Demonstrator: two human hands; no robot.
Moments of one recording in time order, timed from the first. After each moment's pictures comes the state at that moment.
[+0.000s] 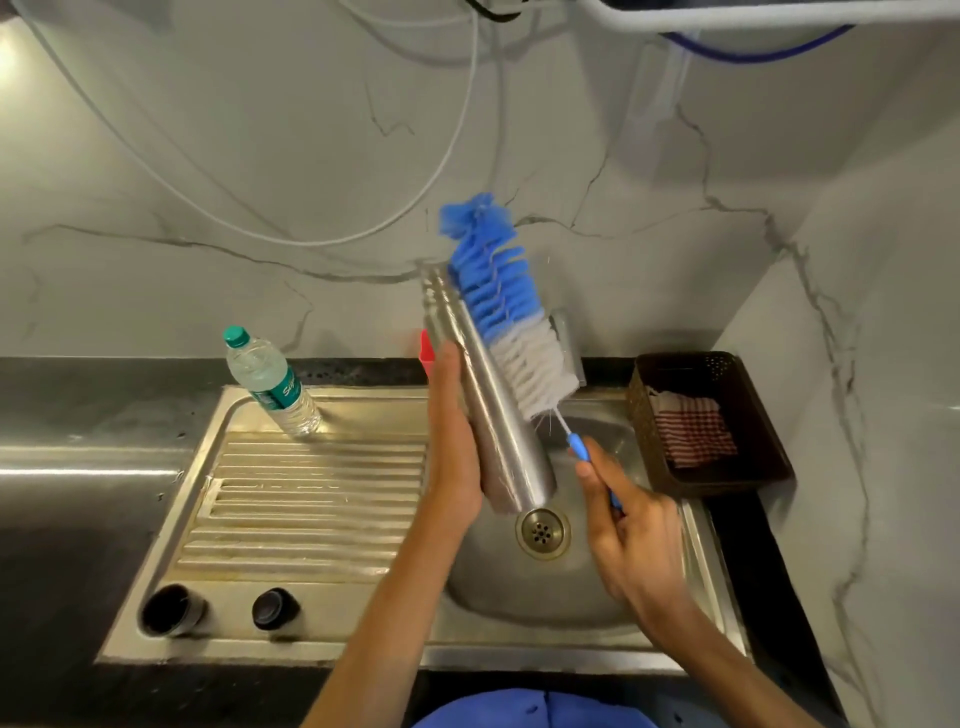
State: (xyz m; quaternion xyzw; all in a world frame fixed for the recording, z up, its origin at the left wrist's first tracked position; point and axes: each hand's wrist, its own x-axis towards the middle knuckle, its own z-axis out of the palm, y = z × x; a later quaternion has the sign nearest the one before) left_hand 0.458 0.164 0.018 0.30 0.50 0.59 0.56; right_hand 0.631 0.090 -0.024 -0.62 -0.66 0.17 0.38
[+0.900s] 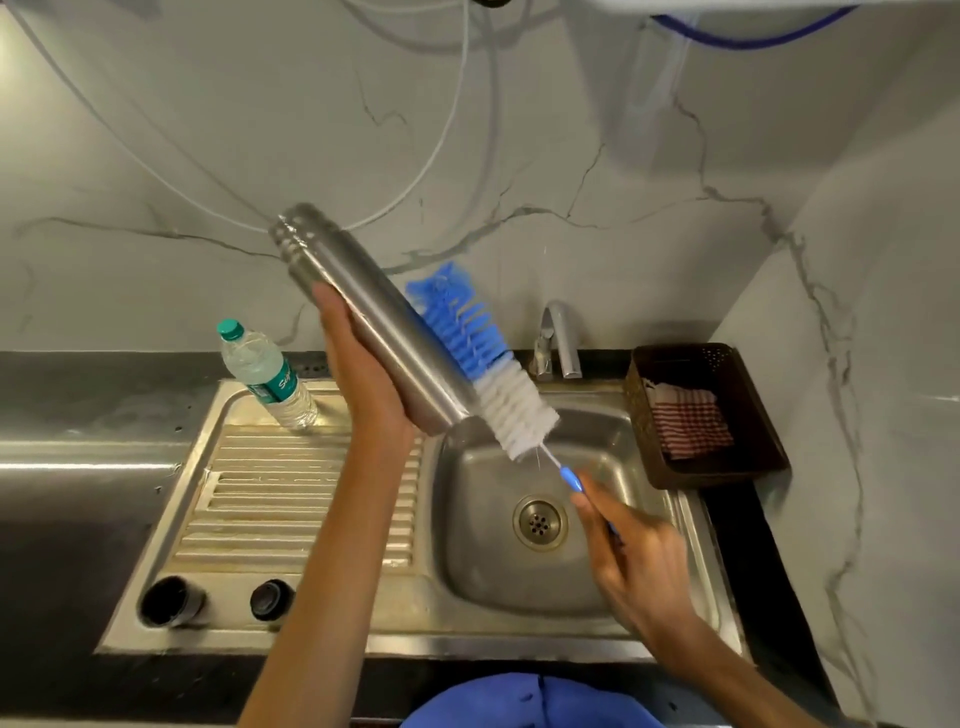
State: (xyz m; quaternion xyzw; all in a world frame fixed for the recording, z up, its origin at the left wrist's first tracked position) left_hand 0.403 0.193 0.049 0.22 0.52 0.70 0.44; right_hand 0.642 0.066 -0.029 -0.60 -0.70 0.19 0.34
